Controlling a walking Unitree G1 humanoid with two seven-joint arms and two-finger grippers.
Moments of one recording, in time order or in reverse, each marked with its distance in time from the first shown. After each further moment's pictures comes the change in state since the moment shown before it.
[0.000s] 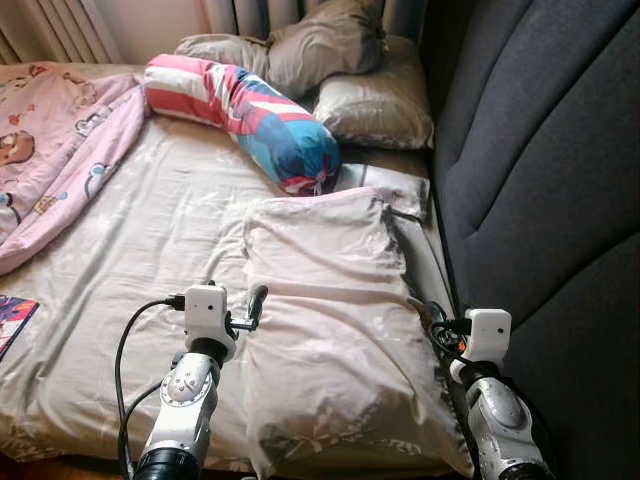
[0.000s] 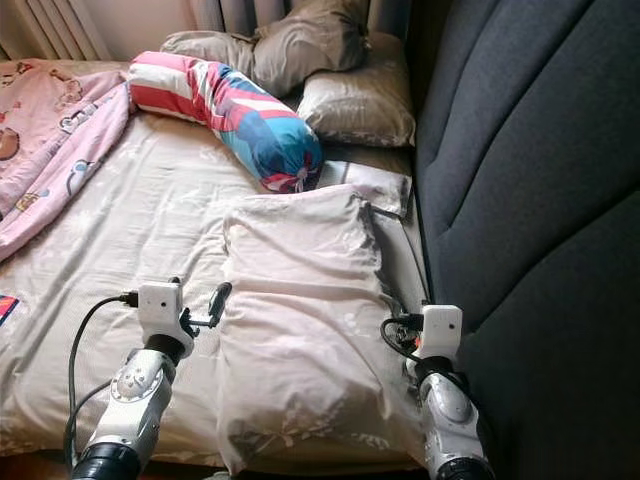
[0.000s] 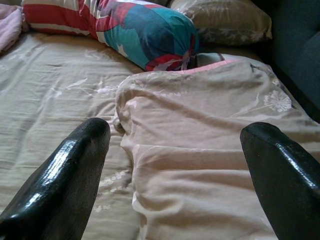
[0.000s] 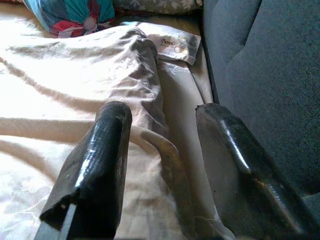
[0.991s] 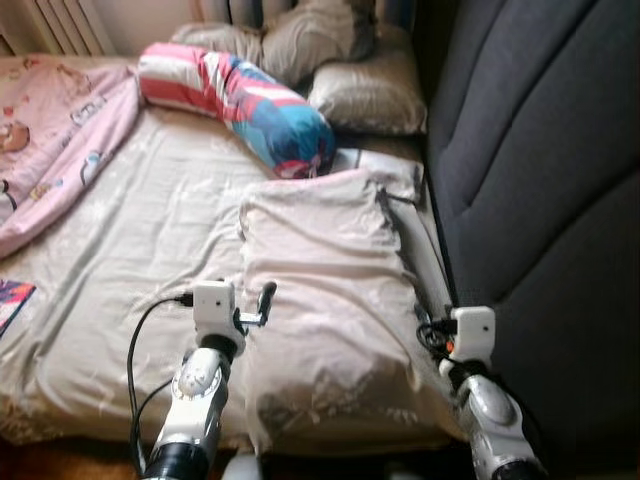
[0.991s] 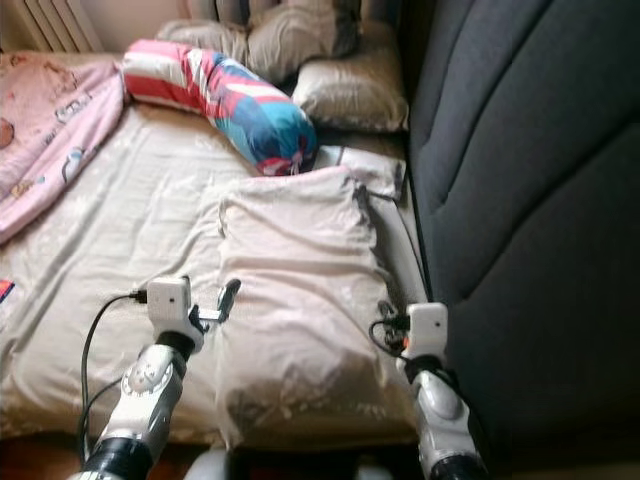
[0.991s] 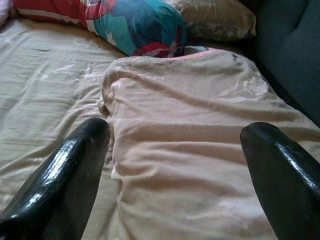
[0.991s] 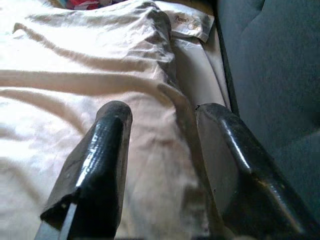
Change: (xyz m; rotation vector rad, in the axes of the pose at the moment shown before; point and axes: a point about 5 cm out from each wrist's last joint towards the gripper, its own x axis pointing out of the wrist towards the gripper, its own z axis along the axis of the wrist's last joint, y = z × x) left arm 0.006 -0.011 0.000 -0.061 -0.002 -0.005; right arm 0.003 0.012 -0.004 -0.014 0.036 0.056
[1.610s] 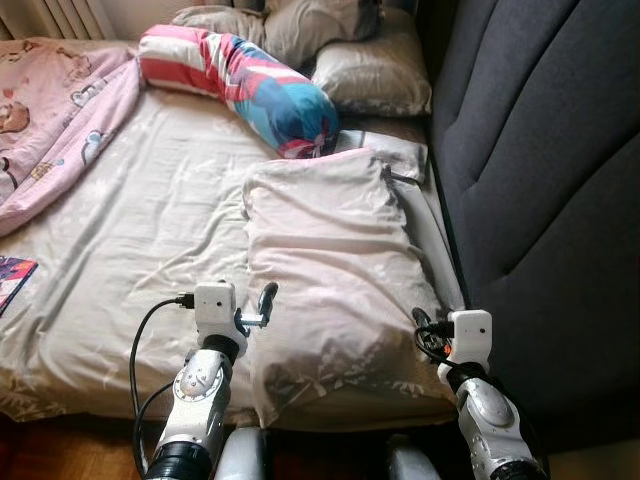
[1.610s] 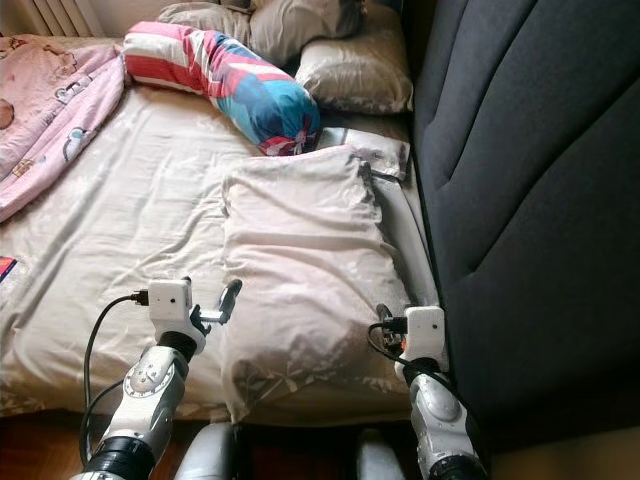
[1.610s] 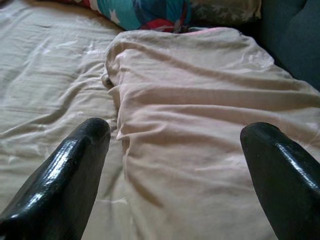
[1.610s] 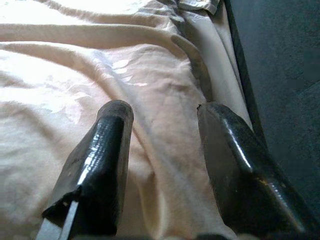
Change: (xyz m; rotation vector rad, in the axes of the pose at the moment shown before) left arm 0.000 -0.001 -0.002 -0.018 0.015 0.006; right arm -0.001 0.002 -0.003 -0.010 0.018 -0.004
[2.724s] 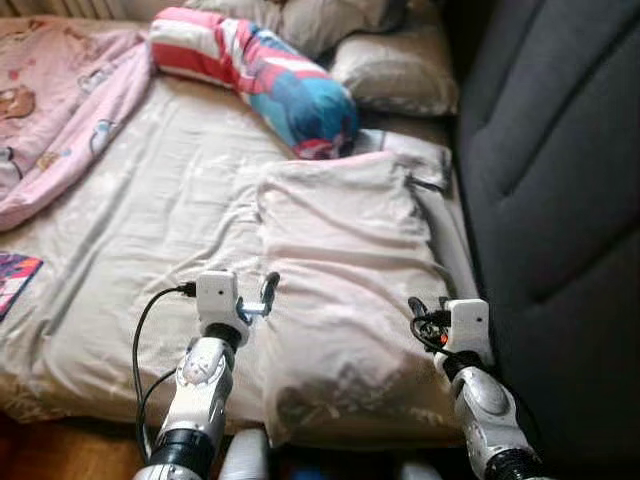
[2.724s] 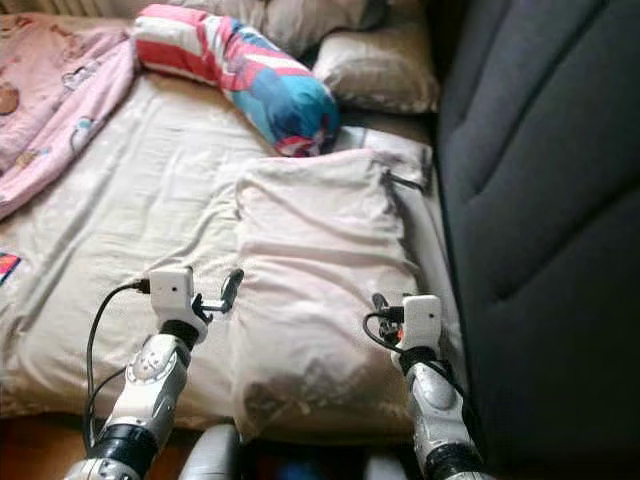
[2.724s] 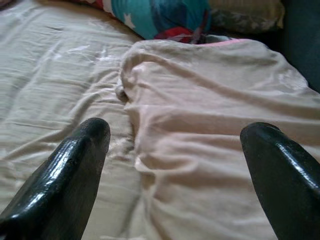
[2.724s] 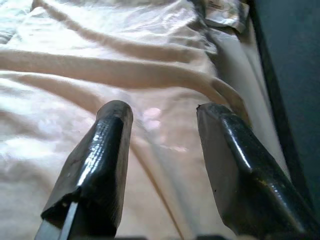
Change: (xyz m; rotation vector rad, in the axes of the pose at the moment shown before) left arm 0.013 -0.005 0.015 0.003 -0.039 -0.018; right arm 0.010 0.004 0.014 0.002 -0.039 0.018
